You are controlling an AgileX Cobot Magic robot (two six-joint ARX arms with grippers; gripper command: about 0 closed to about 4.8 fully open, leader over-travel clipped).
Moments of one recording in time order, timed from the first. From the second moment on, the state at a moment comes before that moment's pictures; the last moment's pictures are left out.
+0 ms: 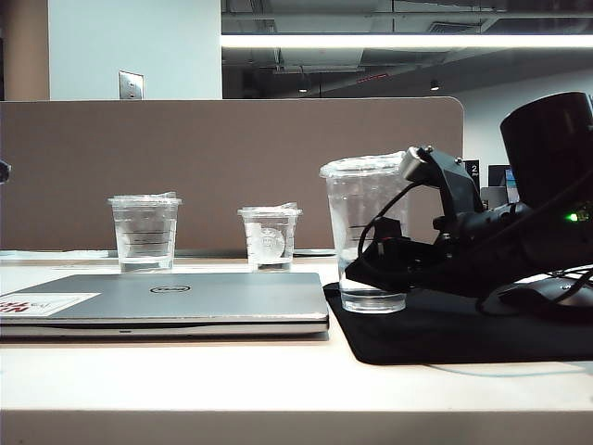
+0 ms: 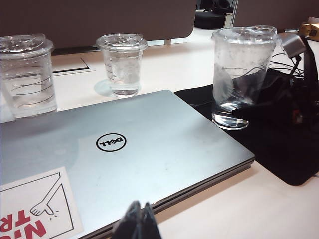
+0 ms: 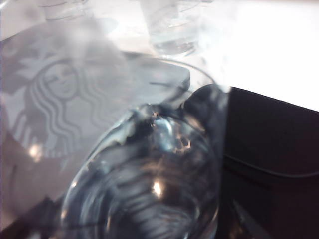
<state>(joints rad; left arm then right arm) -0.49 0.00 0.00 -0.09 0.05 -0.02 0.35 1.90 0.54 1.10 -0.29 0.04</state>
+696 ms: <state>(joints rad) -0.49 0.00 0.00 -0.09 0.05 -0.02 0.35 1.50 0.24 1.11 -0.18 0.07</state>
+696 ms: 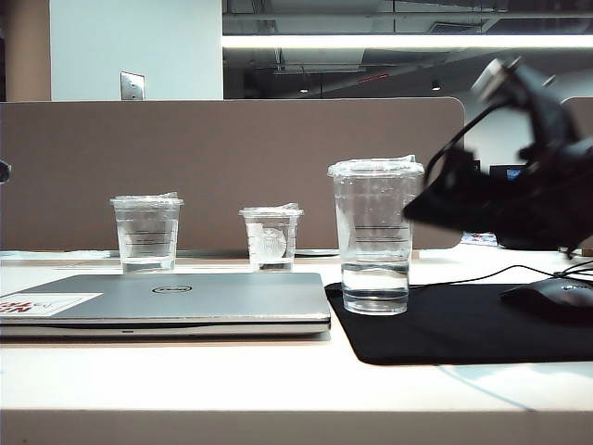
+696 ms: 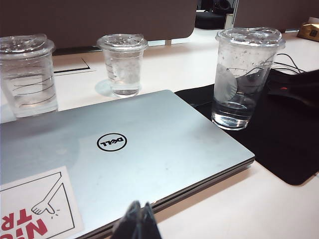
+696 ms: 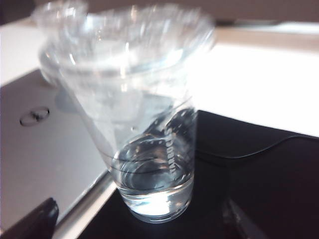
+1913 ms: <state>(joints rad) 0.04 0.00 0.00 -0.09 0.04 -0.02 0.35 0.40 0.12 0.14 -0.02 0.20</state>
